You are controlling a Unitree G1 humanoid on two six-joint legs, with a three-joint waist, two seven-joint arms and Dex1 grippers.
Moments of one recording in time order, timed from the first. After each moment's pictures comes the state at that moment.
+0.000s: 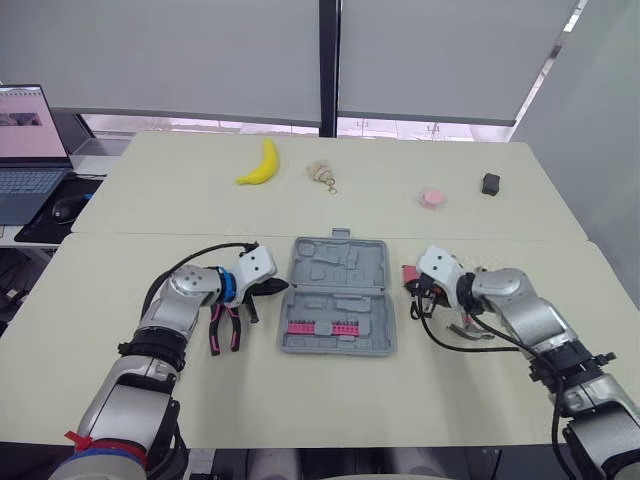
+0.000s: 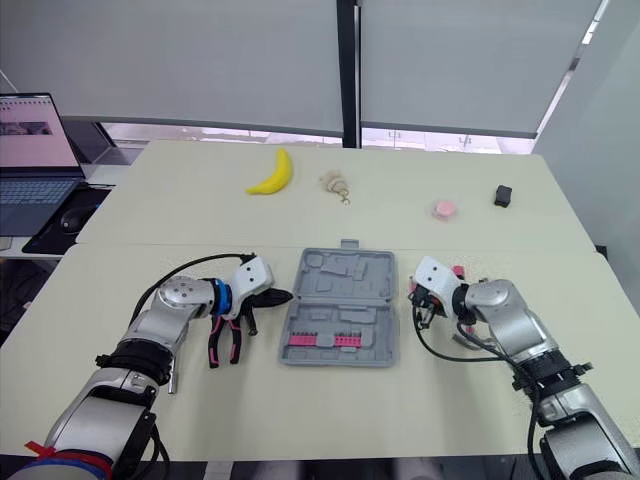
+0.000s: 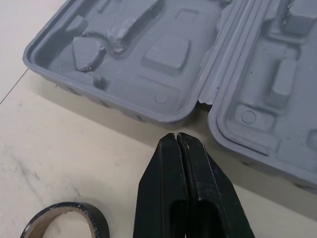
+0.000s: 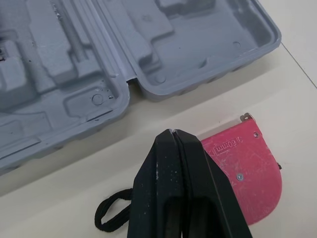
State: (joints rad) left arm -0.62 0.56 -0.19 0.77 0.06 -0.14 -1.04; right arm -0.50 -0.57 0.32 0.20 -0.02 0.42 0.85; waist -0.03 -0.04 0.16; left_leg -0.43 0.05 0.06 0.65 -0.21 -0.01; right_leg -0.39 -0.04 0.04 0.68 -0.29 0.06
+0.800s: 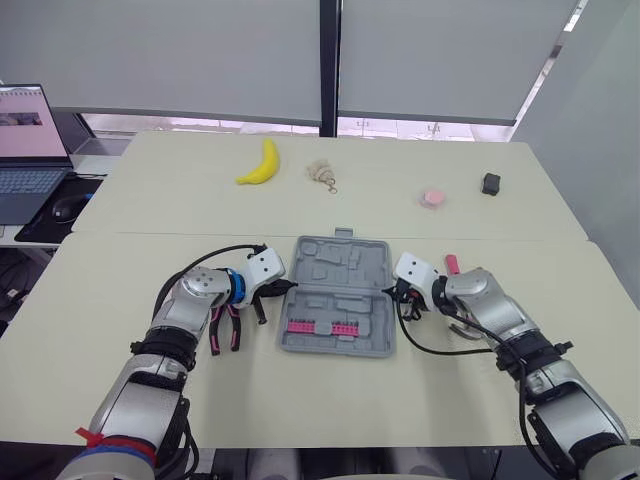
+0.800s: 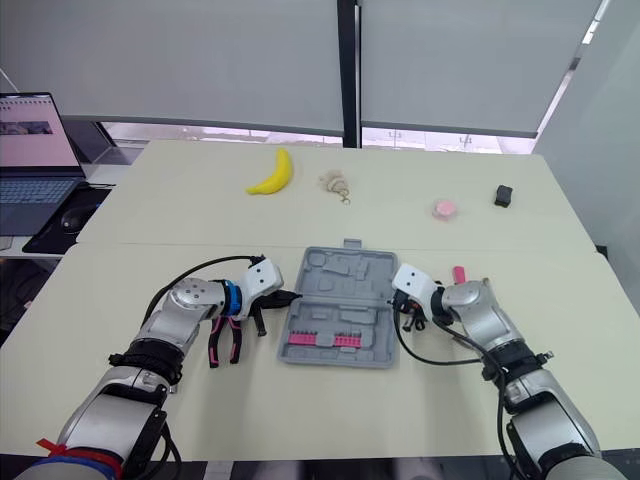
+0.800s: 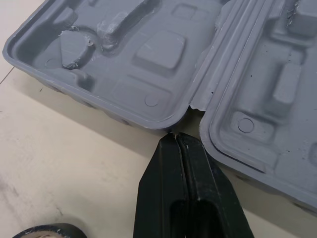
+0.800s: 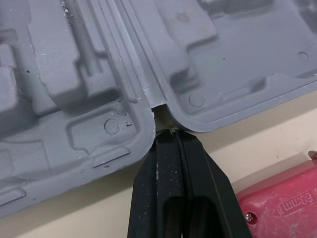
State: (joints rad) left arm -0.62 0.52 -0.19 0.76 0.09 -0.11 -1.04; right arm -0.57 -0.44 0.35 0.39 -0.09 0.35 0.89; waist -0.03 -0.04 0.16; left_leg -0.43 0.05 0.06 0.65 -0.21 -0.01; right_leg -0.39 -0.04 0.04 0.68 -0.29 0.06
